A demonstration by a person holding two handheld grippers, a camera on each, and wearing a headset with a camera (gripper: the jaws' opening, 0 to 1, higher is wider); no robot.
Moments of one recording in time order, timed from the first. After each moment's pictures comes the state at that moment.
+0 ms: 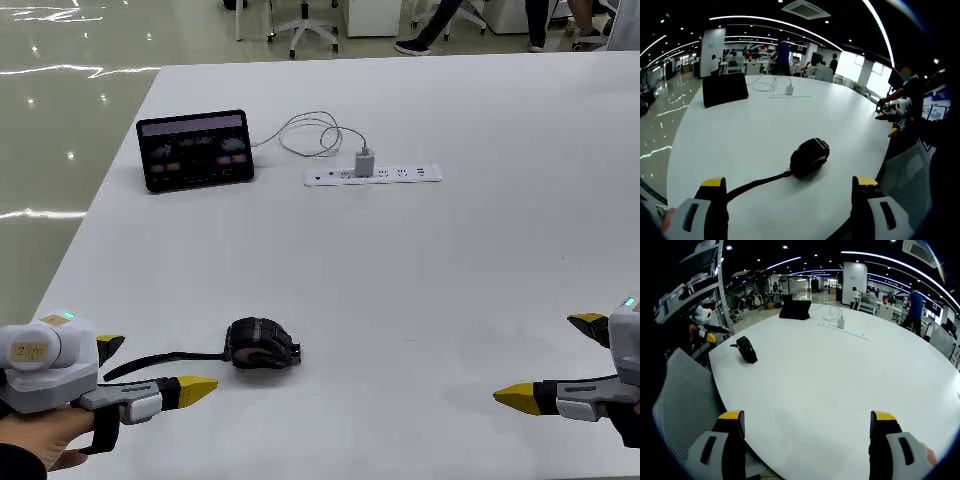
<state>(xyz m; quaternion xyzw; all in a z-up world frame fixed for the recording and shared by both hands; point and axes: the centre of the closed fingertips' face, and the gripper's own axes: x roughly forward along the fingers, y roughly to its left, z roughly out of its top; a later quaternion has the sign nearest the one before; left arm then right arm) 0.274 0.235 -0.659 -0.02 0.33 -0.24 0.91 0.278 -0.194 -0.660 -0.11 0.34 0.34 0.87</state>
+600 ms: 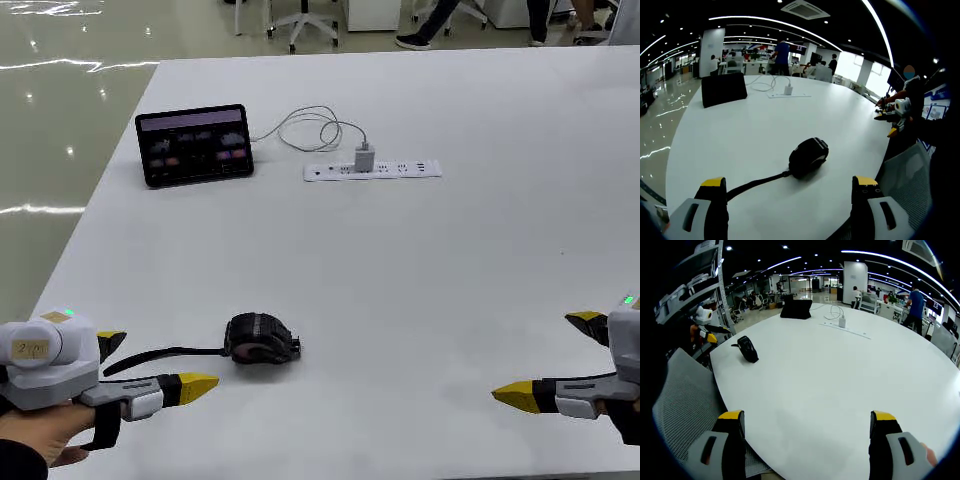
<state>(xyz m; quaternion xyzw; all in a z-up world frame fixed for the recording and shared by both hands) 0.273 0.232 -0.661 -0.02 0.33 -0.24 0.91 0.277 -0.193 -0.663 -0.11 0.34 0.34 0.87</state>
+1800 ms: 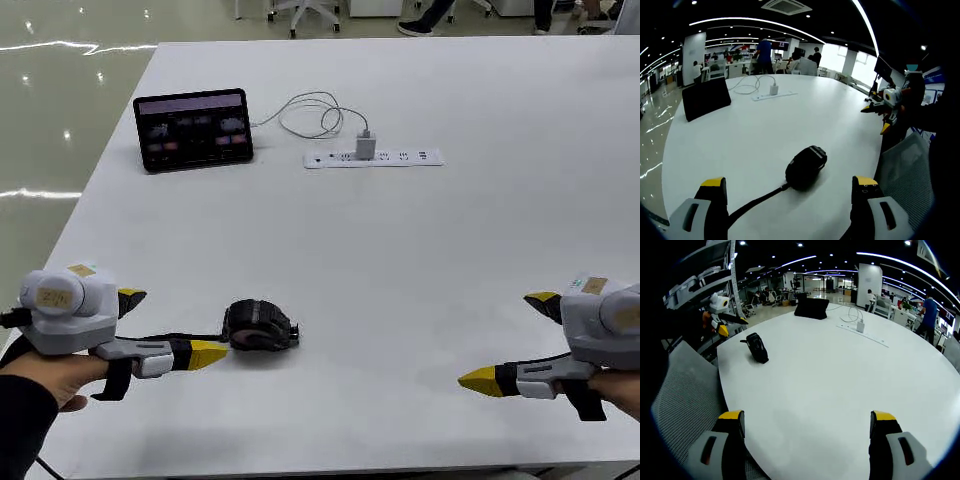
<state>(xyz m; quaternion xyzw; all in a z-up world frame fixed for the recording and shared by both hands) 0.307 0.208 -0.658 0.03 0.33 -0.32 0.89 0.289 -0.143 -0.673 -0.13 0.33 0.40 0.84</state>
